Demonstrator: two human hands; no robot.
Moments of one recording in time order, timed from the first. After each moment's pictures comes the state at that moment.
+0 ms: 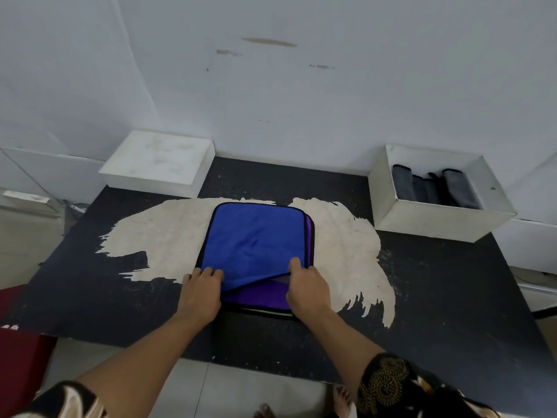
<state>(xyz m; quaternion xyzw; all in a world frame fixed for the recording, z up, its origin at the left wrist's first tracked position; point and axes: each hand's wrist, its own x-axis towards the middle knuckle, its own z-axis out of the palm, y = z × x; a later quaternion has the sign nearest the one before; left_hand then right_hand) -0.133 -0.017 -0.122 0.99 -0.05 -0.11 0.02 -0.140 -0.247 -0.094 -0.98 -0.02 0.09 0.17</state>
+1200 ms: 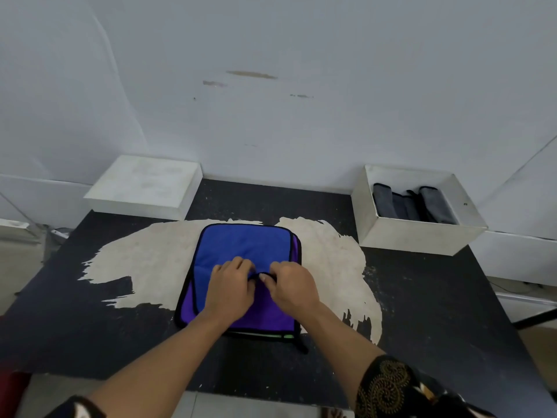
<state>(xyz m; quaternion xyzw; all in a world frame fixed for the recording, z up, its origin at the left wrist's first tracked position) -0.100 -0.090 -0.091 0.97 -0.14 0.10 0.20 -0.109 -0.250 -0.064 -0.97 -0.09 -0.02 0.21</state>
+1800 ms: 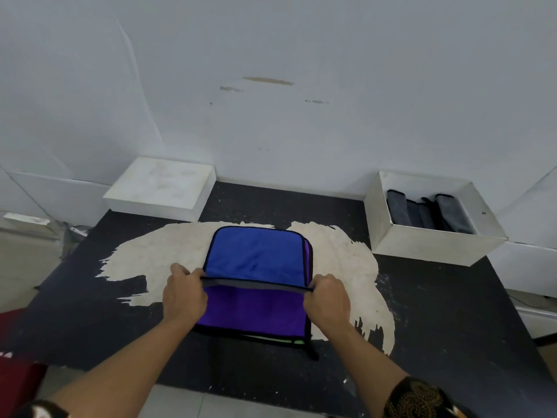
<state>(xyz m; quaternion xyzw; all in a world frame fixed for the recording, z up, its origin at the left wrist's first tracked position) -0.104 -0.001 -0.092 0.99 0.11 -0.01 0.13 -0.121 -0.283 -0.079 -0.97 0.11 0.03 0.22</state>
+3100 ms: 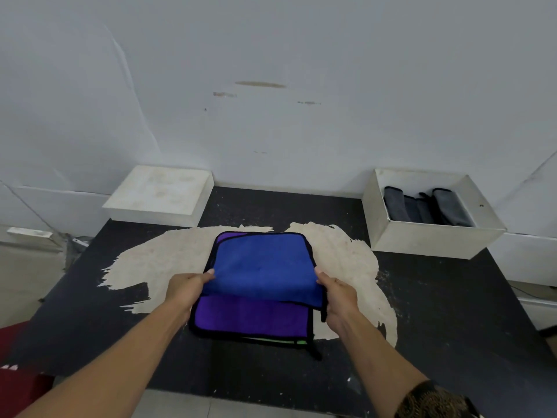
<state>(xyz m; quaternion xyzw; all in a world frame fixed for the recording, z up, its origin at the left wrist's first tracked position) -0.086 -0.003 -0.068 0.71 0.32 -0.10 0.62 -0.119 -0.292 -0.070 -0.54 0.40 0.07 0.74</state>
